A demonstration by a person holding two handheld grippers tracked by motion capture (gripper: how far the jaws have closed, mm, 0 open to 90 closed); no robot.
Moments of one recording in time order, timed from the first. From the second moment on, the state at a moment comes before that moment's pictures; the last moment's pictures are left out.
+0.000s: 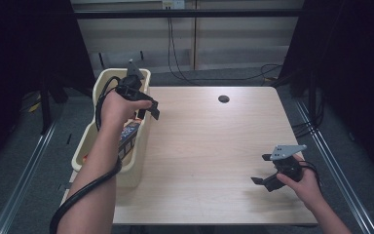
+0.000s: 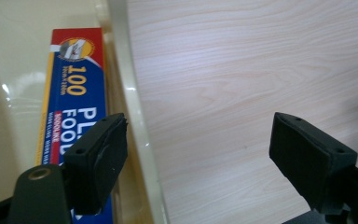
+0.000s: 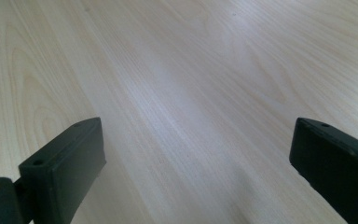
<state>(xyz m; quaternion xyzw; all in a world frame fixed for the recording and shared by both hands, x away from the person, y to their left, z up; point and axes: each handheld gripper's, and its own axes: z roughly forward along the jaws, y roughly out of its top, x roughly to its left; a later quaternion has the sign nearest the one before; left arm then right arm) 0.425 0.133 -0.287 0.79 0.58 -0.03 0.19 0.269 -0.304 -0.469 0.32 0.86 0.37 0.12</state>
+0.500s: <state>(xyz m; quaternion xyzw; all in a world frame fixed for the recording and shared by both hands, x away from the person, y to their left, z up) 0.426 0.104 -0.296 0.81 0.55 -0.03 0.21 0.269 -0.305 -0.469 0.32 0.86 0.37 0.12</state>
